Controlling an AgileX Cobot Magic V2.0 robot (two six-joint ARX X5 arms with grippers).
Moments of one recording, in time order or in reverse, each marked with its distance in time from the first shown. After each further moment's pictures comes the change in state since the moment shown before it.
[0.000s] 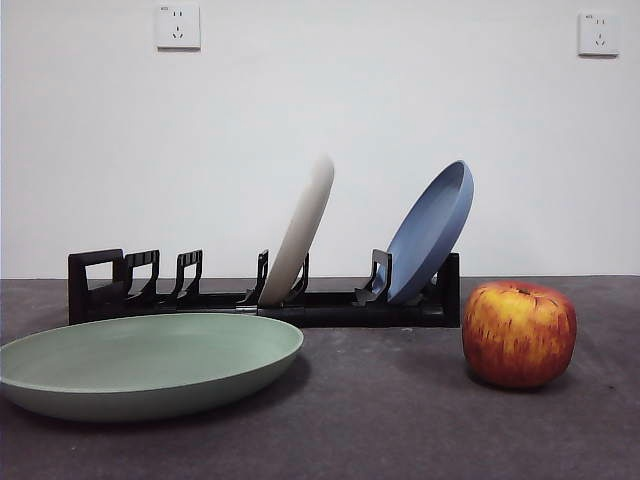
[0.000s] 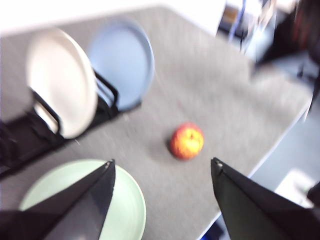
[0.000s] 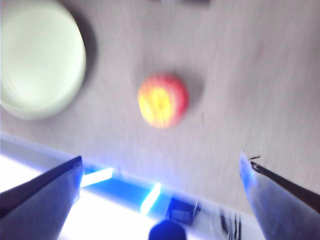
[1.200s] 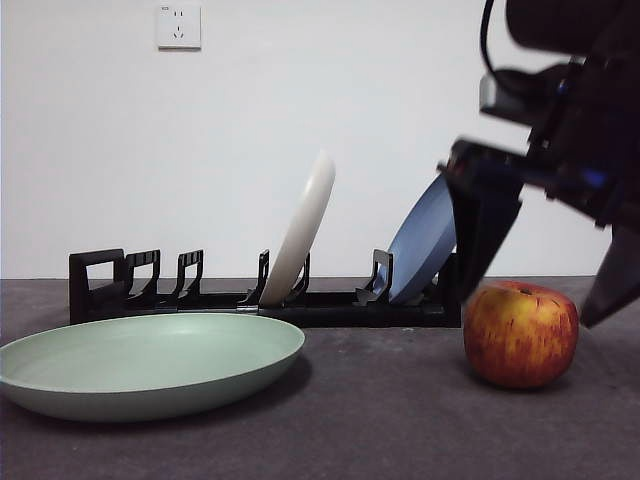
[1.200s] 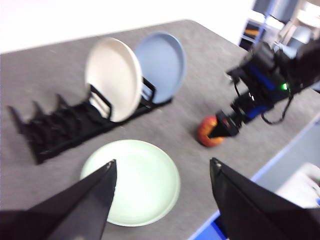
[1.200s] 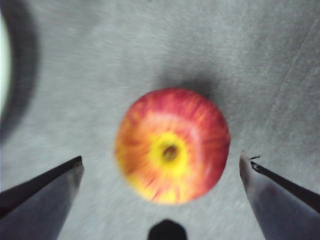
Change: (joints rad) left arm 0.010 -0.167 0.188 -0.373 -0.100 0.002; right arm 0.226 0.164 -0.569 0.806 0.173 0.291
